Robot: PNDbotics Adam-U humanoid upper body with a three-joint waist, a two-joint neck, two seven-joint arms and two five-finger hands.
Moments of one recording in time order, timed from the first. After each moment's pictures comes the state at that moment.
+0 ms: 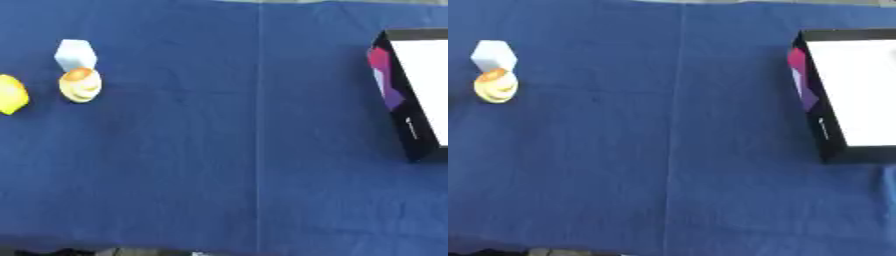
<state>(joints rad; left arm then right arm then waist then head) -0.90 0.84 0.03 -1.08 -0.27 0.08 -0.02 0.04 -0.42 -0.59 -1.95 -0.25 -0.12 0.07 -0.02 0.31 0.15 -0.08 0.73</state>
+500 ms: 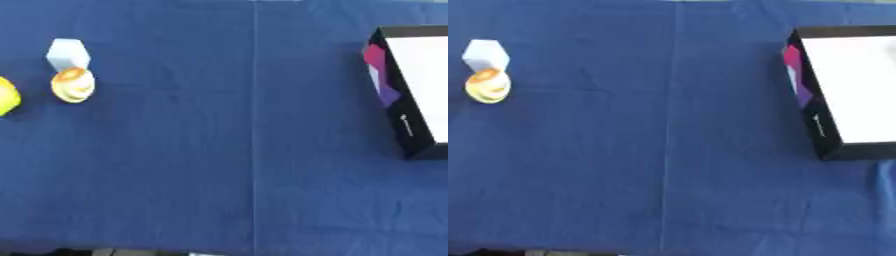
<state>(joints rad) -1.07 0.82 0.00 -0.88 -0.59 0.03 -0.32 0.04 -0.42 -0.58 -1.95 -0.25 -0.14 0.07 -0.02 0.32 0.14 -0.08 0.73</state>
